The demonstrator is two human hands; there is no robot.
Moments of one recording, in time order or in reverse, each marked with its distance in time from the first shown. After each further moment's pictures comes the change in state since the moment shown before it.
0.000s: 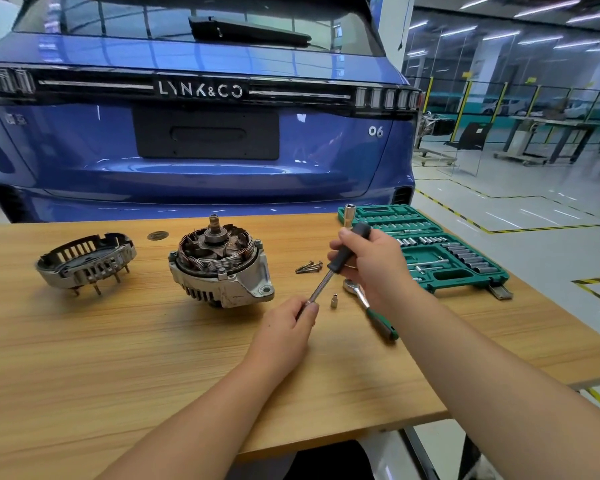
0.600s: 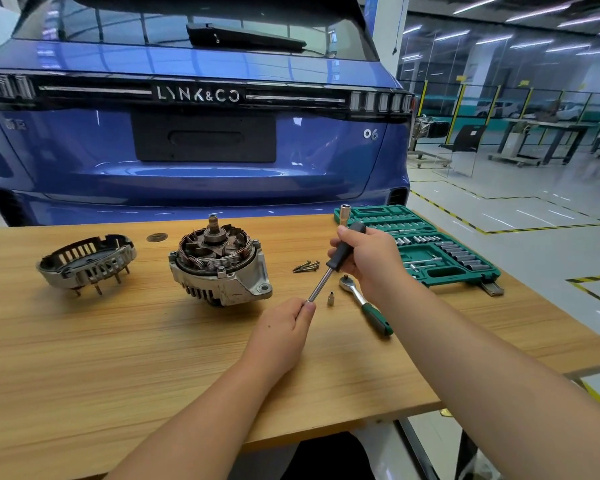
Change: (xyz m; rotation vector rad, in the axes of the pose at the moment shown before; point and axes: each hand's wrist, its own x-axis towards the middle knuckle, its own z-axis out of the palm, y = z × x) left_hand -0.009 0.003 -0.007 0.167 -0.023 0.088; right_hand 0.008 -0.007 0.000 0.057 0.112 0.099
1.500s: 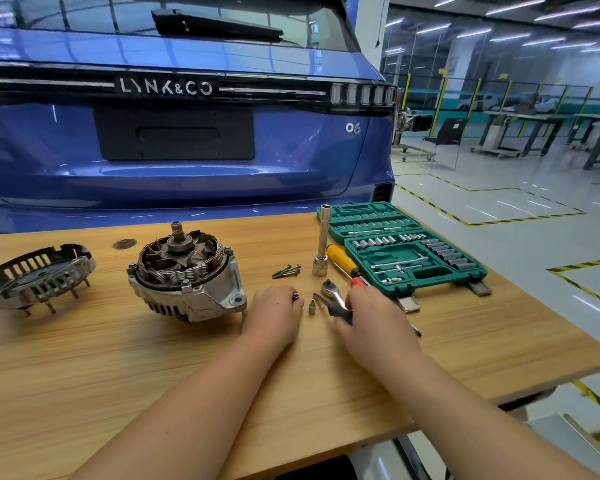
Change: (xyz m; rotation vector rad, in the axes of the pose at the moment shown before) left_hand 0.088 -0.014 0.045 0.403 -0.028 -0.161; right_hand -0.034 0.059 -0.057 -1.415 0.042 -0.439
